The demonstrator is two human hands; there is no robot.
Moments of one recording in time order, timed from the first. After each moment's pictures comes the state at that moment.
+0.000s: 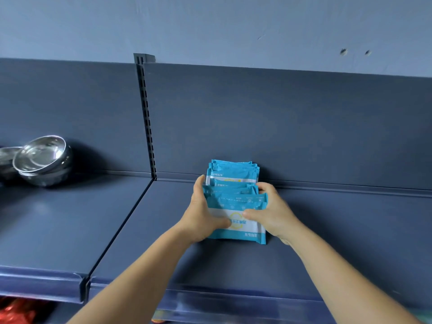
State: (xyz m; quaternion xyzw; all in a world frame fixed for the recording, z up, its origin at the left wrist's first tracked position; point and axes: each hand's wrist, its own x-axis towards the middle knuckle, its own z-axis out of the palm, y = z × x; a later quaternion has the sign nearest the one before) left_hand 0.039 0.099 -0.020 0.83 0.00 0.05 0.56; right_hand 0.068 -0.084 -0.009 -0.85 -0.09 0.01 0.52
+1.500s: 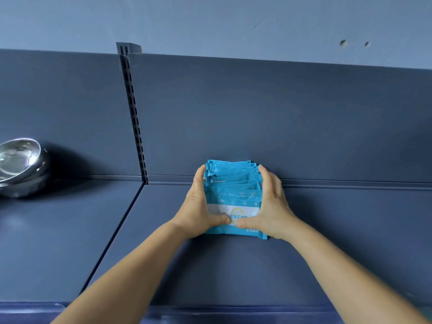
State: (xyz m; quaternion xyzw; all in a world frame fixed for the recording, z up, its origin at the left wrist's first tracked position) left_hand 0.082 0.120 -0.029 0.86 -0.14 0.10 0.49; right_hand 0.085 -0.075 -0.010 -0.93 -0.15 -0.07 0.34
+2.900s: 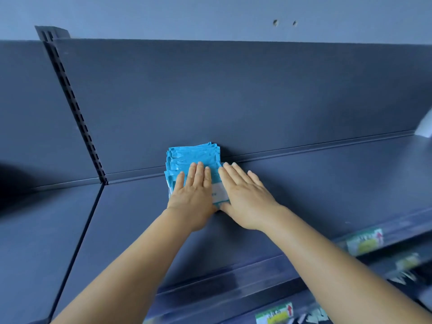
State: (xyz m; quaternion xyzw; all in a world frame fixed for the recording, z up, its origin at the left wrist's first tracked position) left_hand 0.048 0.073 0.000 0.98 -0.18 0.04 -0.09; right_hand 0.027 -0.068 0.003 -0.99 -0.13 -0.05 0.06
